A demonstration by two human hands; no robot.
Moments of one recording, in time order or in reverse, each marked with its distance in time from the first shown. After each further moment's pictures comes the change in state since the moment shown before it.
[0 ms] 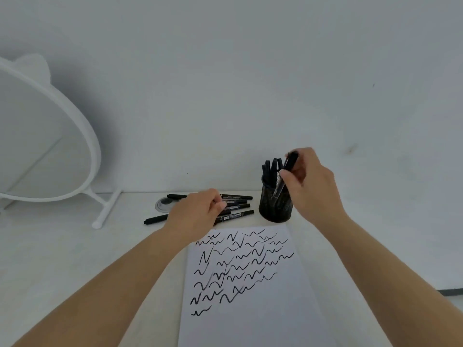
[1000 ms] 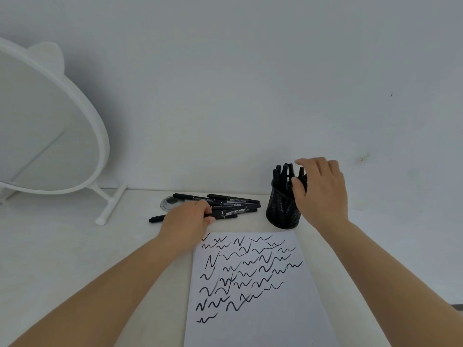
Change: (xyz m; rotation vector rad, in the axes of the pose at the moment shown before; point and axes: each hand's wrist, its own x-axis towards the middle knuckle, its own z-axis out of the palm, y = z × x) left_hand -0.004 -0.038 0.017 0.120 0.064 -0.075; right_hand 0.013 0.023 0.019 -0.595 0.077 -0.188
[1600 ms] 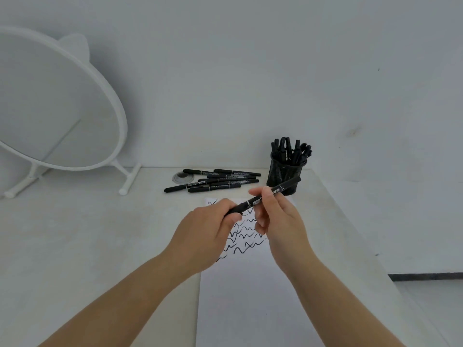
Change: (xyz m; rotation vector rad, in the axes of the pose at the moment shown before) left_hand -0.123 0.060 -0.058 -0.334 0.016 0.212; right_hand -0.107 -0.111 -0.059 1.404 -0.308 0.750
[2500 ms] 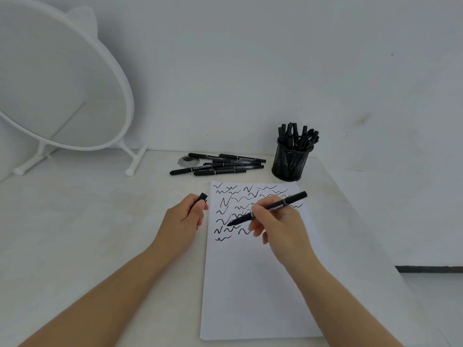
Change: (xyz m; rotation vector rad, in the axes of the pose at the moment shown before) left_hand -0.029 -0.063 0.022 -0.384 0.150 -0.366; right_hand -0.023 0.027 -0.009 -0.279 -0.024 0.029
